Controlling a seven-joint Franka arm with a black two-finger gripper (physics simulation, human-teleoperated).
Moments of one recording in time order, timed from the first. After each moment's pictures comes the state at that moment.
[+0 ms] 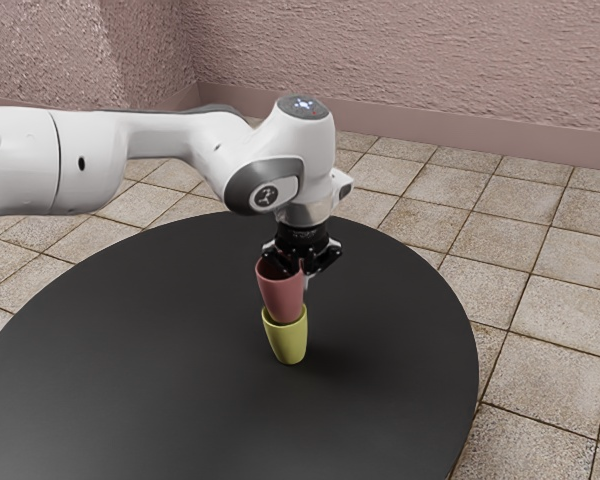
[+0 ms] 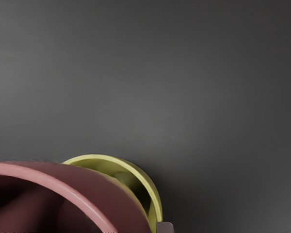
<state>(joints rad) 0.03 0.37 -0.40 -1.69 0.35 2.01 -1.05</state>
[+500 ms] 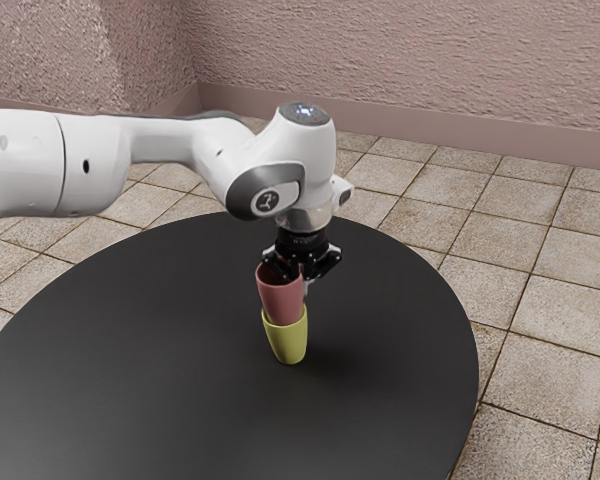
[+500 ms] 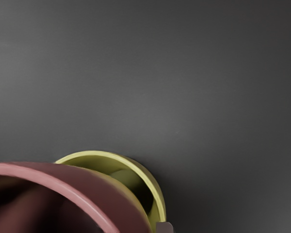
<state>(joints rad) 0.04 0.38 -0.40 -1.69 0.35 2.02 -1.06</state>
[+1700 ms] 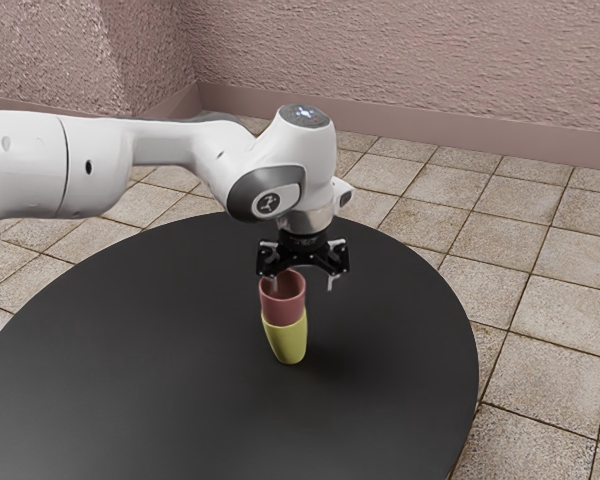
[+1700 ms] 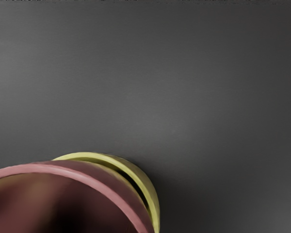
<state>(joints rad) 0.03 0.39 -0.40 -1.69 0.35 2.02 -1.06</state>
